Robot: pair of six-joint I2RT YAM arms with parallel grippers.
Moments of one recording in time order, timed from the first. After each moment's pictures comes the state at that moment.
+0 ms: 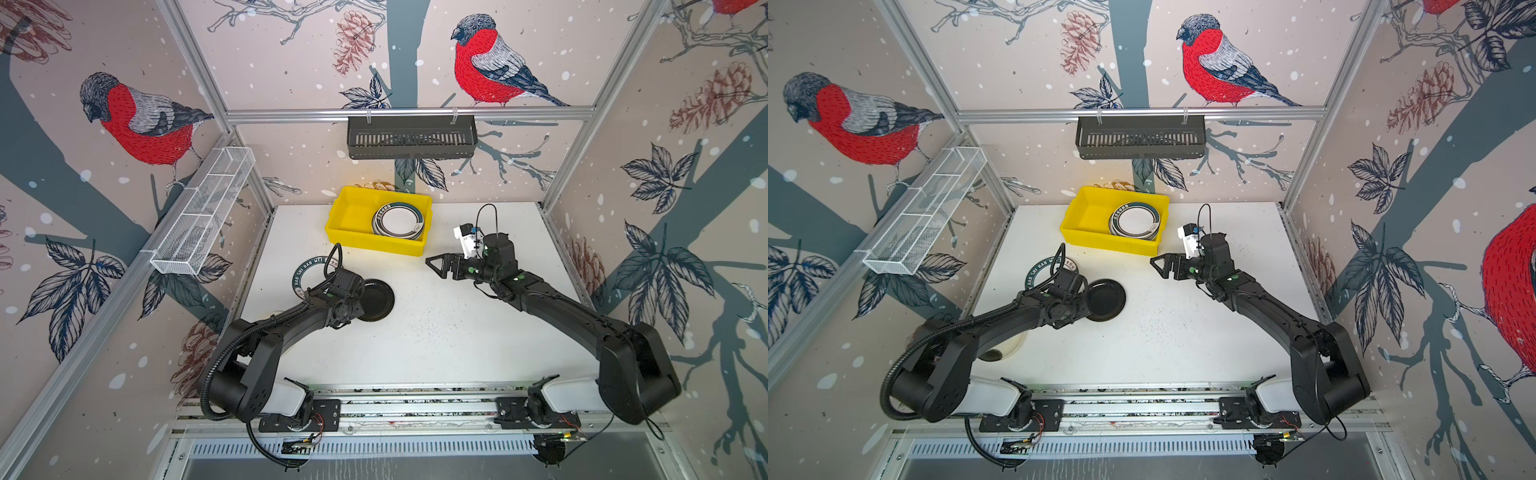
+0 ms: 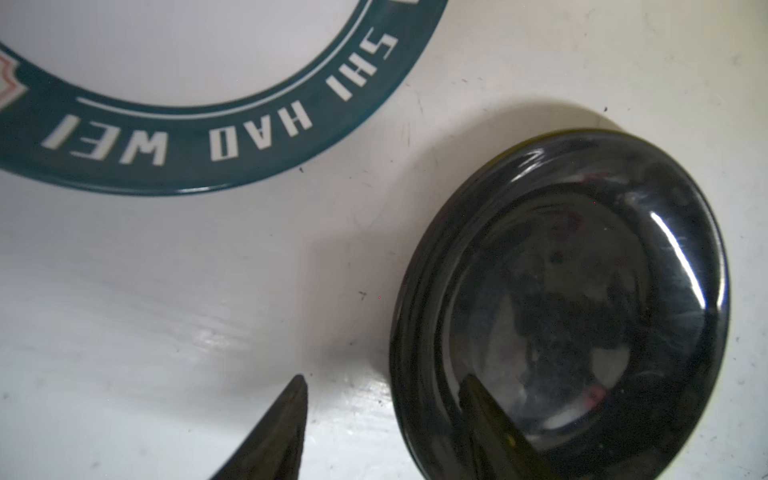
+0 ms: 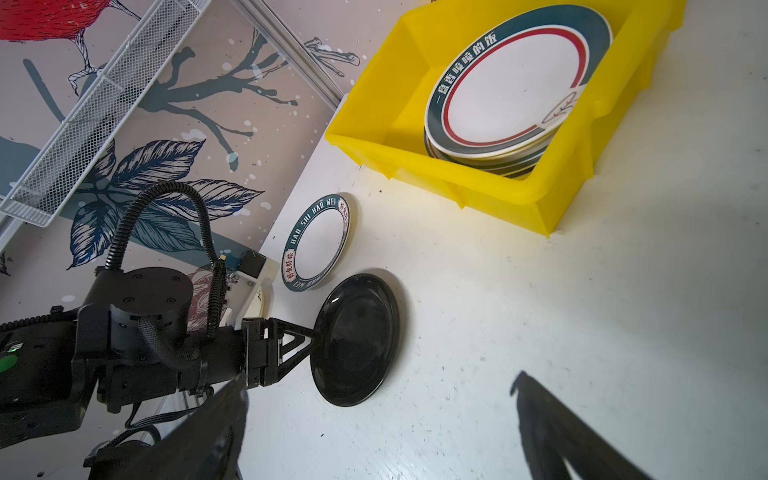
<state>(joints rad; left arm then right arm) -0.43 1.43 0.68 -0.41 -0.11 -0.80 0.45 1.38 0.86 0.07 -0.51 0.47</state>
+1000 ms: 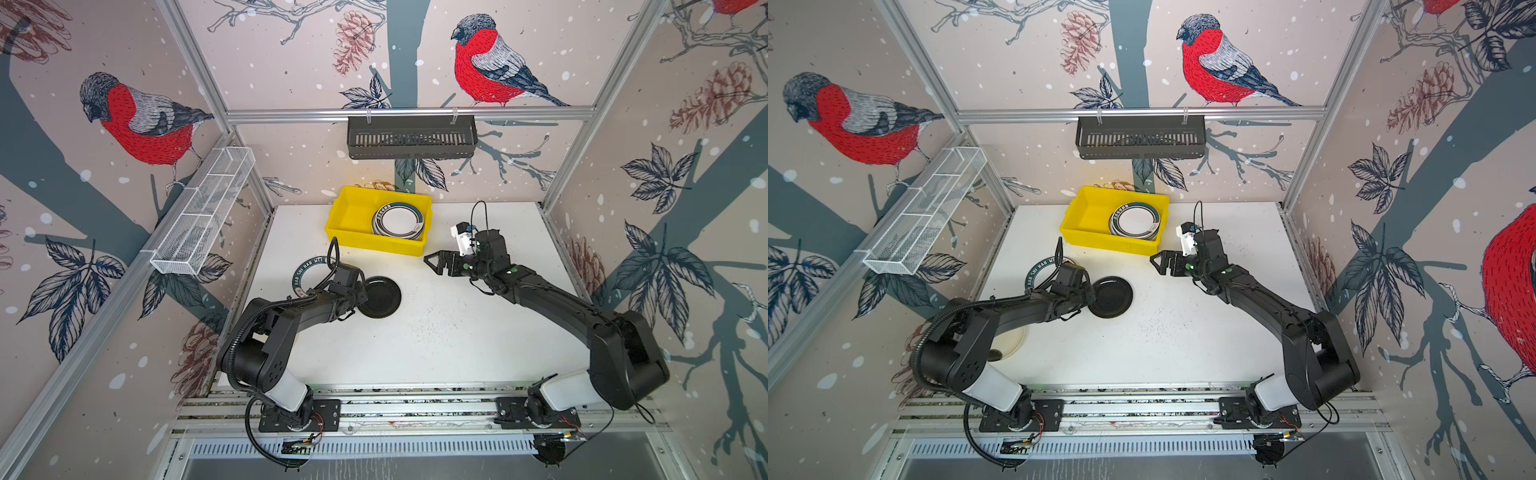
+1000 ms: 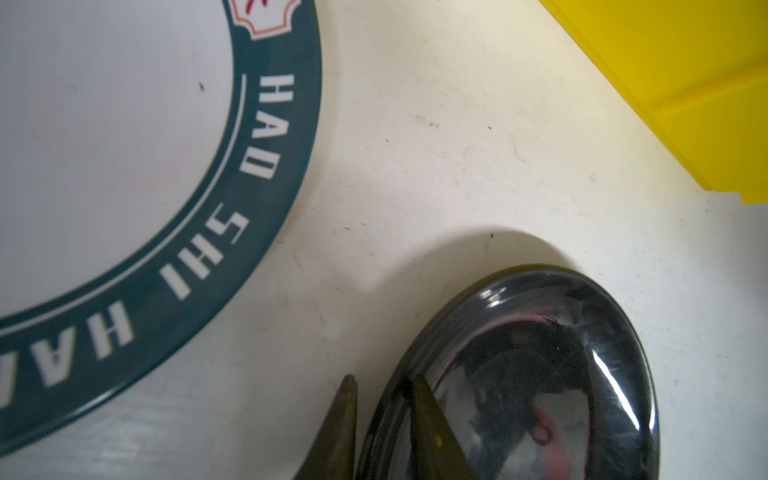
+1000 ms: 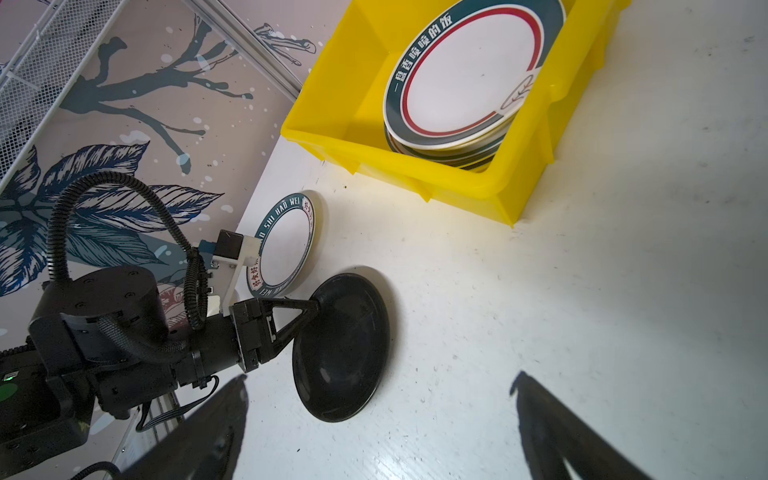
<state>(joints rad) -0.38 1.59 0.66 -0.03 -0.02 -0.74 0.47 1.46 0.93 -0.01 -0.43 0.47</state>
